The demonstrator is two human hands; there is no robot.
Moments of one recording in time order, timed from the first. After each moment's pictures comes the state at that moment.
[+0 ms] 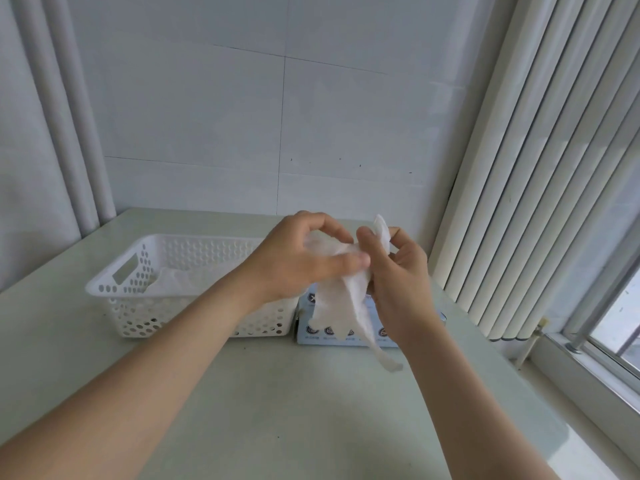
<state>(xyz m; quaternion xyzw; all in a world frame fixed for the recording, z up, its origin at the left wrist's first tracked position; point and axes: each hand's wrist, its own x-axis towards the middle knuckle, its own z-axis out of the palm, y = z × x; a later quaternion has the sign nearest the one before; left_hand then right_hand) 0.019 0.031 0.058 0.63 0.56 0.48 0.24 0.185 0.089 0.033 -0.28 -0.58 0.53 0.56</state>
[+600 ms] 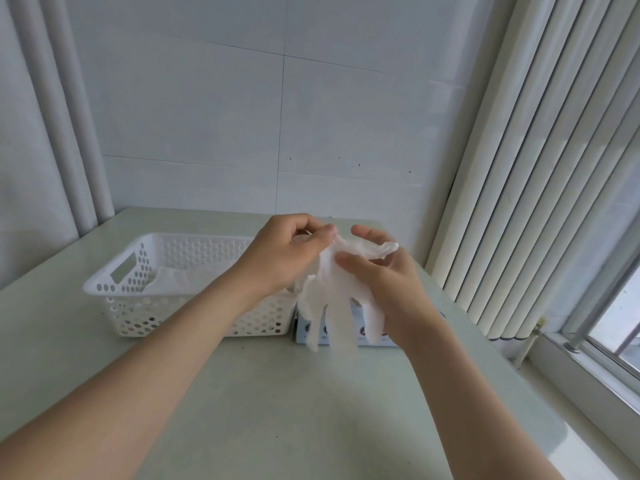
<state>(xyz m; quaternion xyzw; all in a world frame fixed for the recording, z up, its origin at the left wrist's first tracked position) 0.012 0.038 0.053 0.60 0.57 0.52 0.23 0.191 0.092 0.027 -0.28 -0.60 0.60 0.46</state>
